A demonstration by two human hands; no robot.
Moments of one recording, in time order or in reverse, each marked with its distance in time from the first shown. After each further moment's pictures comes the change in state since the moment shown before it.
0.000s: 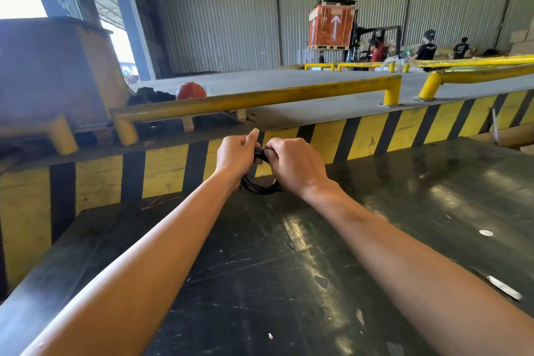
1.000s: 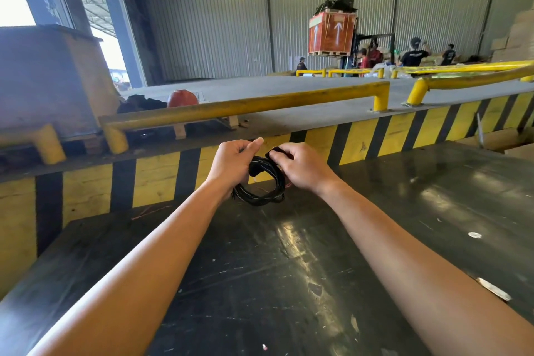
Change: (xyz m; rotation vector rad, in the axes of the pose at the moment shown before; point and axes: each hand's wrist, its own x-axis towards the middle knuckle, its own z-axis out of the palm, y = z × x) left_hand -0.008 0.007 0.000 -0.037 -0.117 0.138; right_hand 0.002 0.023 -0.022 0.492 -0.238 0.329
